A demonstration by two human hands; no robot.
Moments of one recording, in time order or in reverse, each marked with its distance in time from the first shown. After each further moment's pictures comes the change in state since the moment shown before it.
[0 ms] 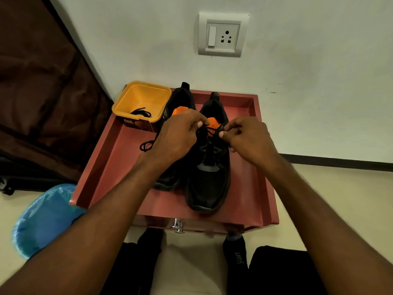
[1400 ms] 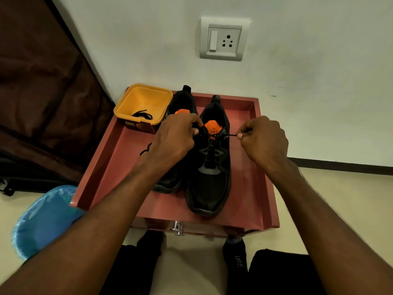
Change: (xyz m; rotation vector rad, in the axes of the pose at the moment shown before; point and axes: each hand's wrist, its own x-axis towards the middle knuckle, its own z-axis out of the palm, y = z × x) left_hand 0.000 0.004 -0.009 0.181 0.058 -0.004; right_hand 0.002 0.005 -0.007 -0.310 0.237 0.078
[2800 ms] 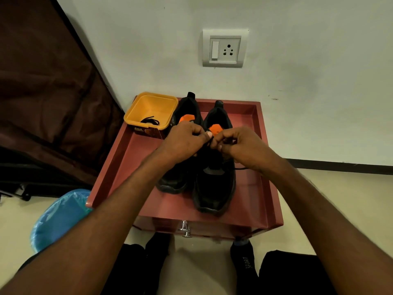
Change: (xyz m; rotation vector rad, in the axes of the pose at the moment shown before) left_hand -0.013 0.019 -0.021 -0.390 -0.225 -0.276; right_hand -0.015 -0.016 -0.003 0.505 -0.518 -0.236
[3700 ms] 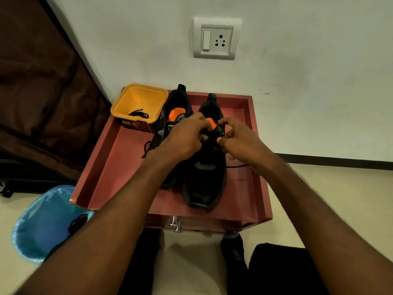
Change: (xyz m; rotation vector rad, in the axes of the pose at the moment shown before) left_hand 0.032 -0.015 0.032 0.461 -0.036 0.318; right_hand -0.001 0.003 -0.003 -0.094 0.124 0.187
